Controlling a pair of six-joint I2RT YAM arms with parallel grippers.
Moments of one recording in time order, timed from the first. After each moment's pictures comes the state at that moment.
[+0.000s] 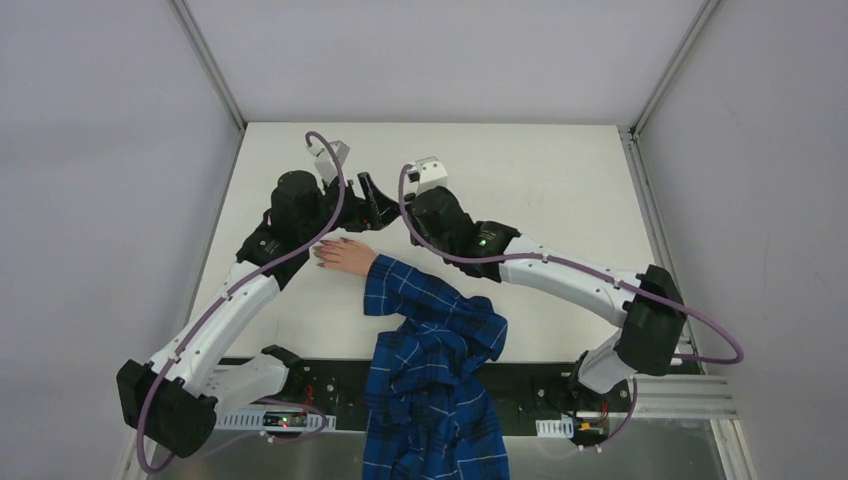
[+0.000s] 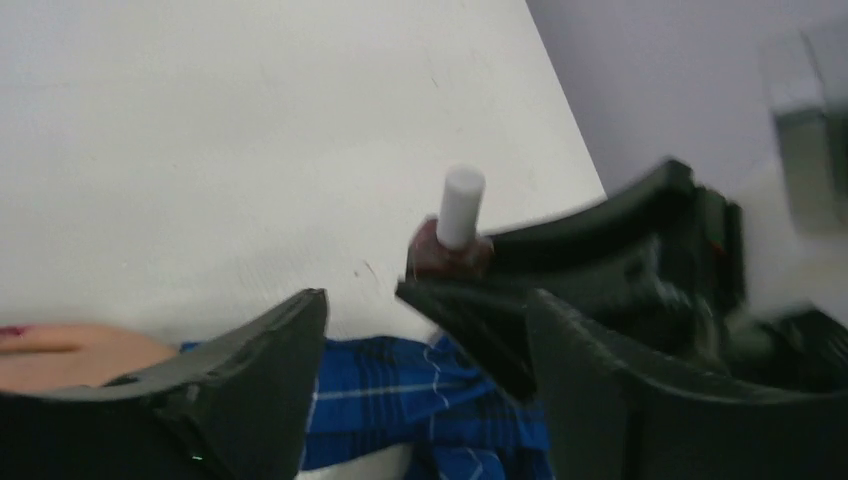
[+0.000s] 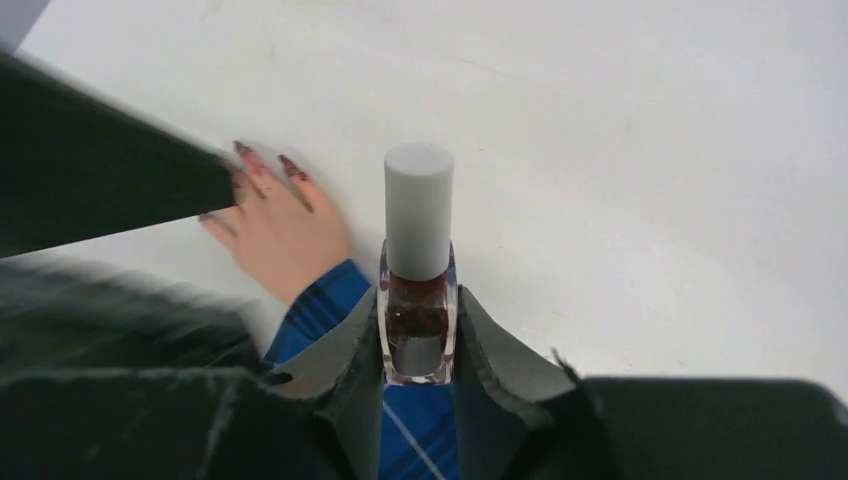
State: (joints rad) left arm -0.44 1.04 0.92 -0.16 0.33 -0.59; right arm 1.06 1.58 1.34 -0.29 0.48 0.37
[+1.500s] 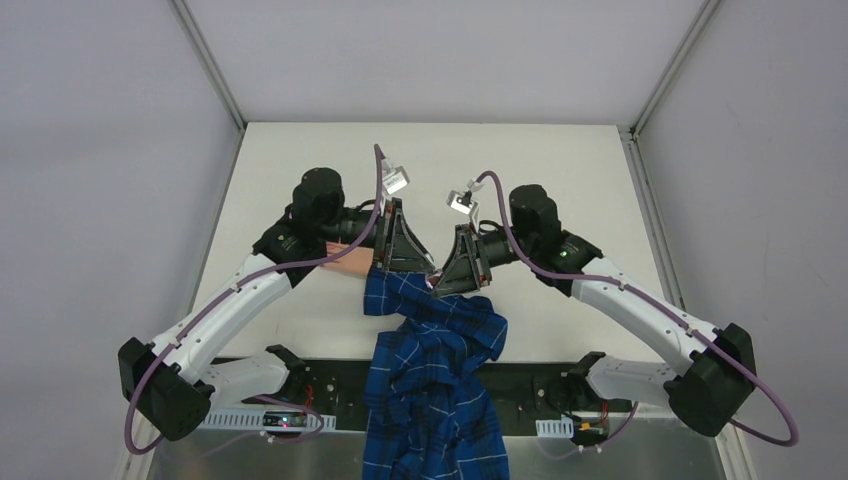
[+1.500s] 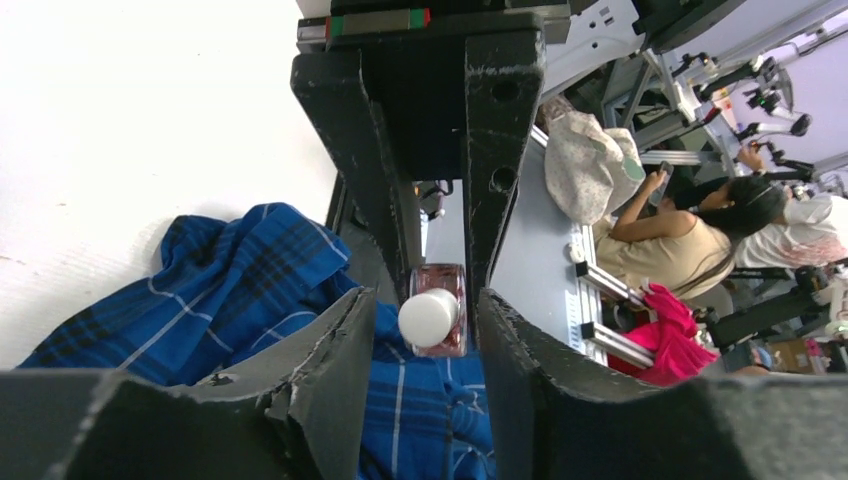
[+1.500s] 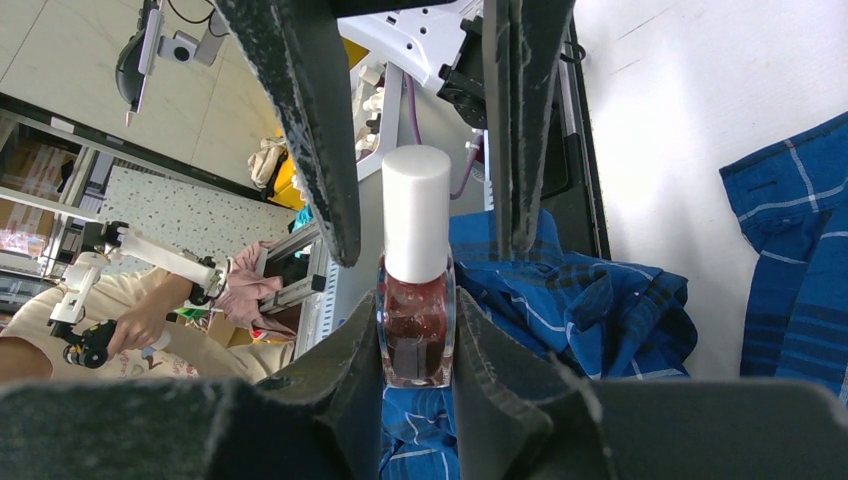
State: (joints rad) left arm -0.60 1.08 1.00 -0.15 0.99 -0.53; right arm 0.72 1.17 0.94 -0.09 -1.08 0.53
